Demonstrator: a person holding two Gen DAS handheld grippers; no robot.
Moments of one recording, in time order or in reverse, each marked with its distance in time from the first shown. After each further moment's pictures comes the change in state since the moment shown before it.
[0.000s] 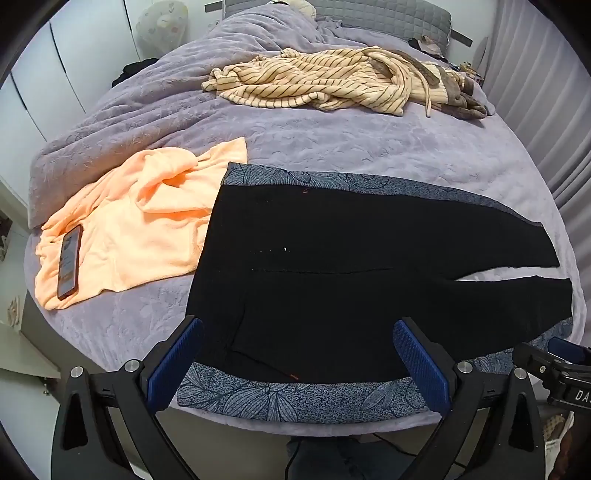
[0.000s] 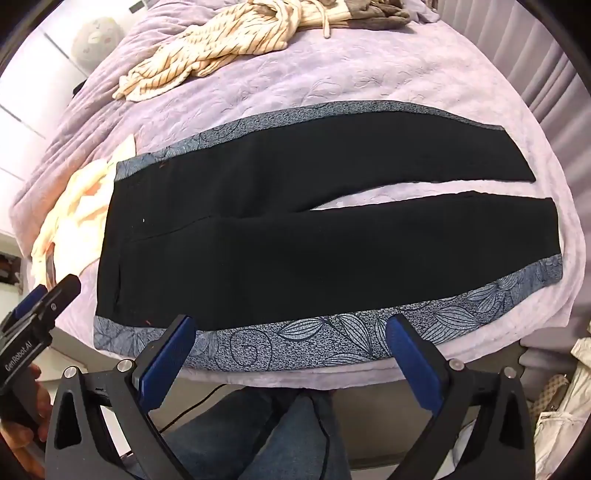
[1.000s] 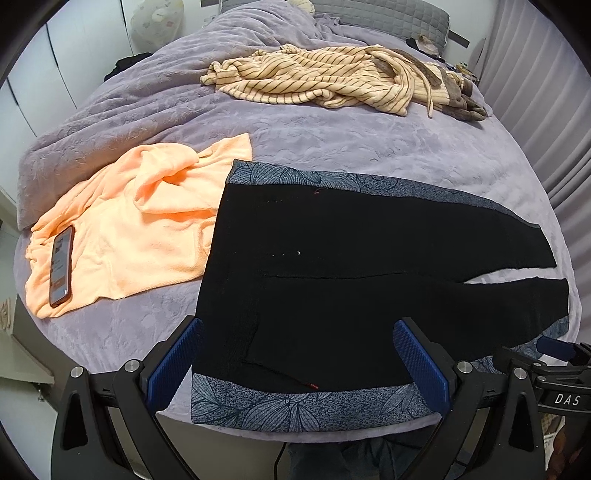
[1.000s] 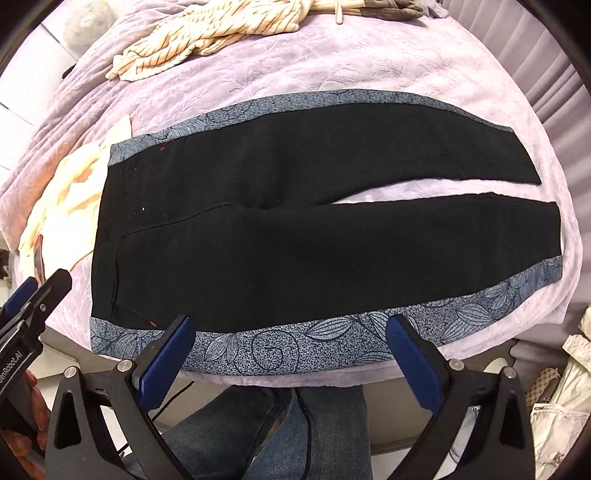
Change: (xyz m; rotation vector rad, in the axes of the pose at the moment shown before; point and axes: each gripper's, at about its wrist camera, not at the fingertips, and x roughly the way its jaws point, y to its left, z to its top) left arm 0.013 0.037 0.005 -0.002 0.017 -0.053; right arm 0.023 0.041 0.008 -0.025 0.066 -0.062
